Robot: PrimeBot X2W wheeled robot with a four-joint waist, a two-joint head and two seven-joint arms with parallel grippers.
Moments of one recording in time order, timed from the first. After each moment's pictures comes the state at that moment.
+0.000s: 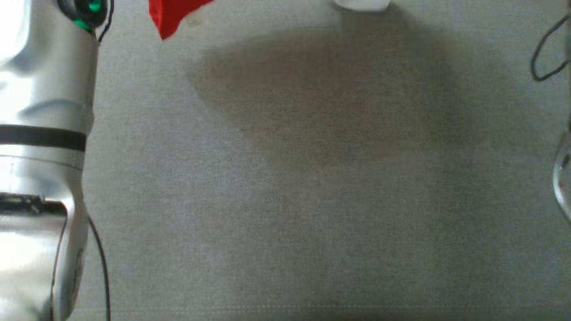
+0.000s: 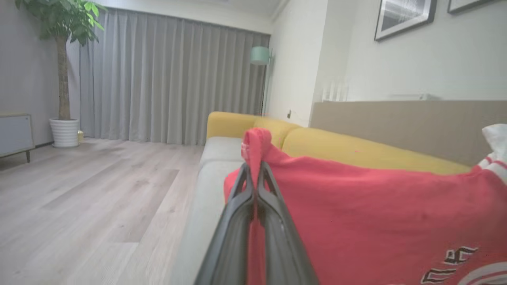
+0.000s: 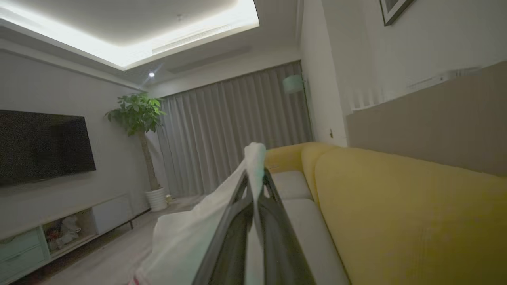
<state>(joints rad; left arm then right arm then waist) -1.27 0.14 -0.27 0.84 -0.44 -0.05 -0.26 -1.48 -0.12 0.00 0.88 0.27 0.12 -0.09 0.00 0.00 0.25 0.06</state>
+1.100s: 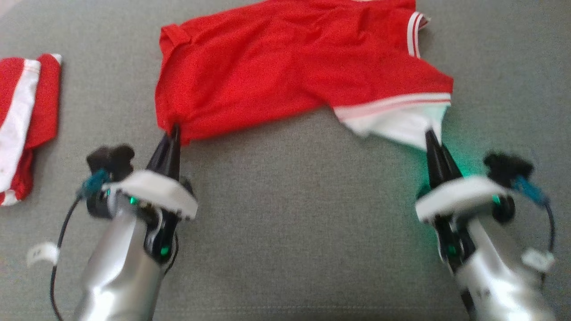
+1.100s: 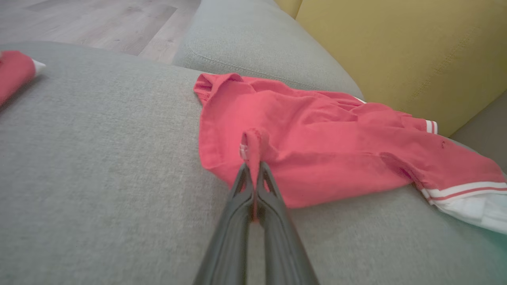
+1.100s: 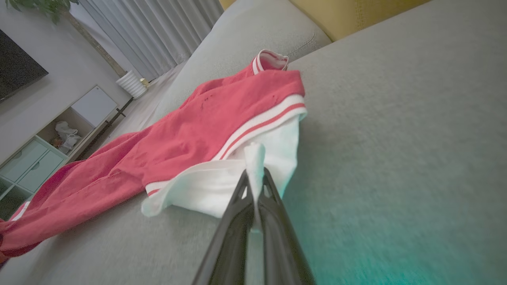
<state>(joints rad) -0.47 0.08 -0.23 0.68 -0.43 -0.12 -0.26 -0.44 -0.13 0.28 0.69 0.65 0.12 -0.24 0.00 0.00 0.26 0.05</state>
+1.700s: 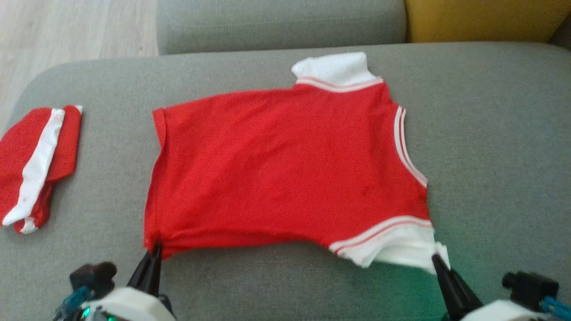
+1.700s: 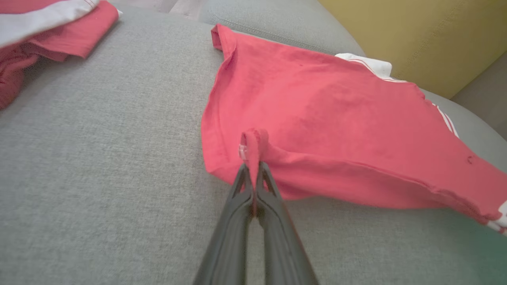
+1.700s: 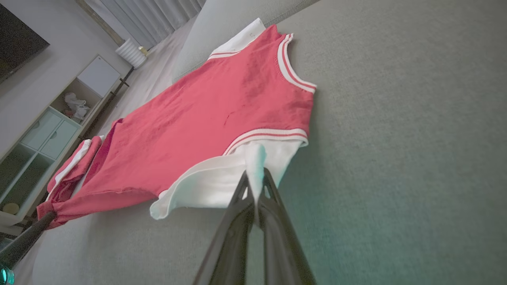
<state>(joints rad) 0.09 0.19 -0.20 0.24 -0.47 -0.02 -0.12 0.31 -0.05 0.07 -0.10 0.52 0.12 0.22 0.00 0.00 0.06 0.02</state>
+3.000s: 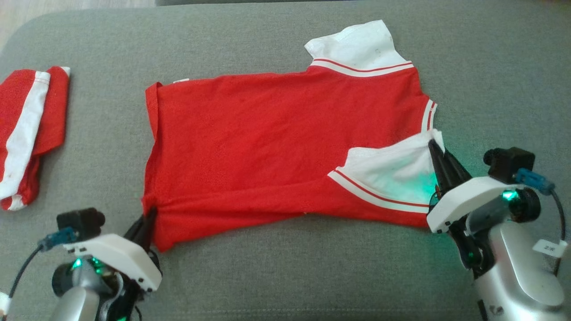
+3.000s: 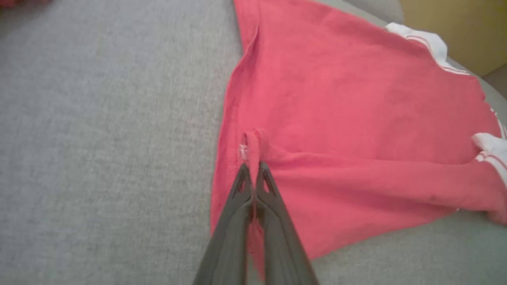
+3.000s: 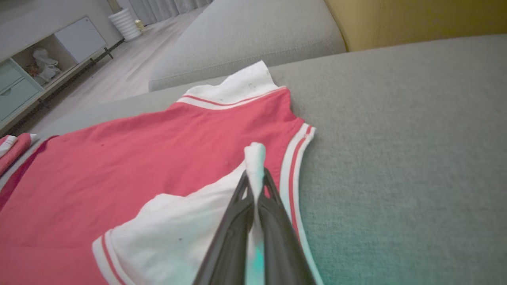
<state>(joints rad) -0.07 0.25 -0.19 0.23 -0.60 -0.04 0.14 -0.27 -0.12 0.12 0.33 0.35 0.12 0.12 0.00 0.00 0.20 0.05</state>
